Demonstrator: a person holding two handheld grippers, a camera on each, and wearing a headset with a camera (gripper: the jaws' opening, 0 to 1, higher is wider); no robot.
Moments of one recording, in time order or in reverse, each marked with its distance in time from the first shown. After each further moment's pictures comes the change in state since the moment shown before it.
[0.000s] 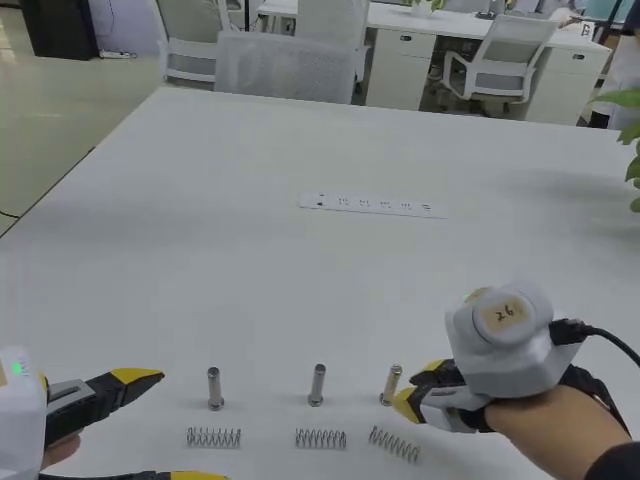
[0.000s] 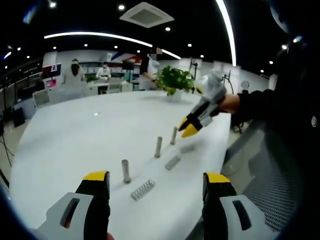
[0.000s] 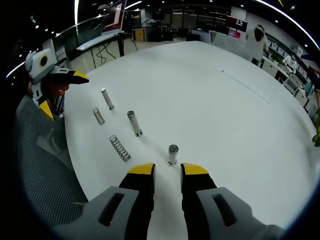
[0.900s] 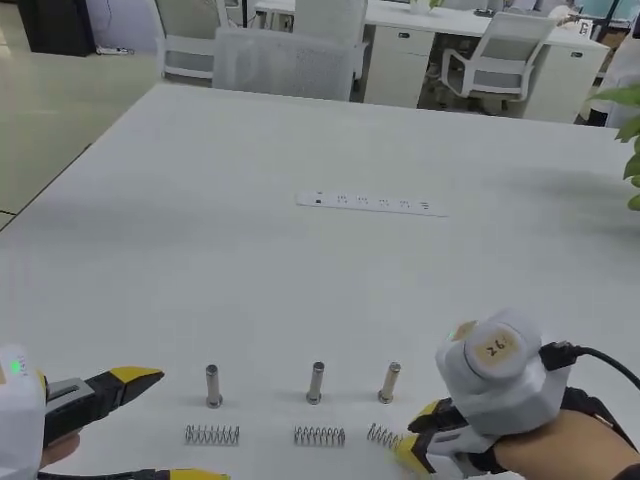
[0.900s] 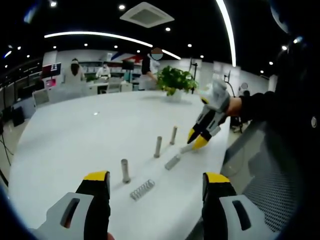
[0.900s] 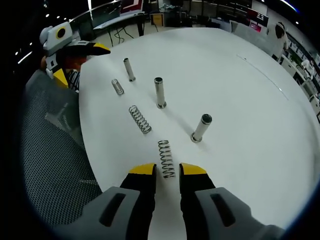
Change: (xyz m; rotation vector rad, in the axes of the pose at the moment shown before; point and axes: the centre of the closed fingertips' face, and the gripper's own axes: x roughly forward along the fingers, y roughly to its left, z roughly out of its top) left arm 0.001 0.000 -0.001 -0.006 -0.001 -0.005; right arm 0.003 0.032 -0.042 -0.103 0.148 0.136
